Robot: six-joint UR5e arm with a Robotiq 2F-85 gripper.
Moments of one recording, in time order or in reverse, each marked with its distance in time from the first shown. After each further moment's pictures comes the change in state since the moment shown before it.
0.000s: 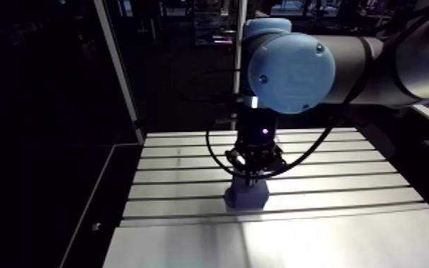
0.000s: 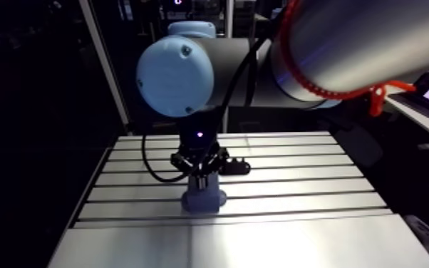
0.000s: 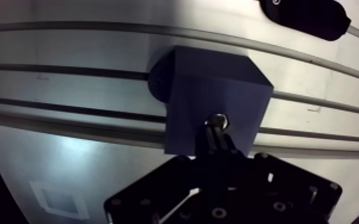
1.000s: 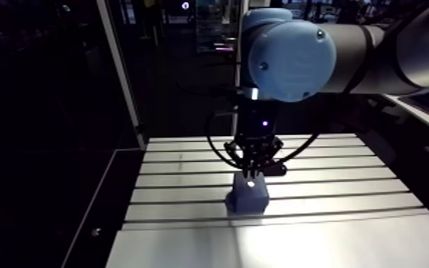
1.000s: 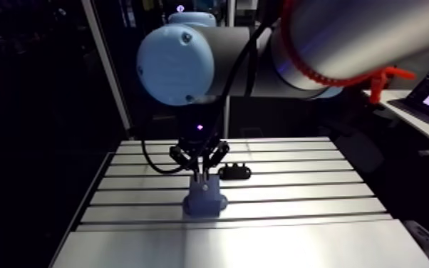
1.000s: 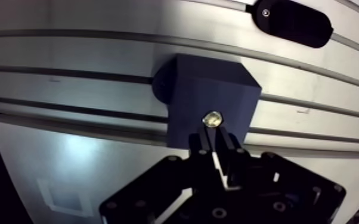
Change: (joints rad) arm 0.007 -0.033 -0.036 0.027 0.005 -0.002
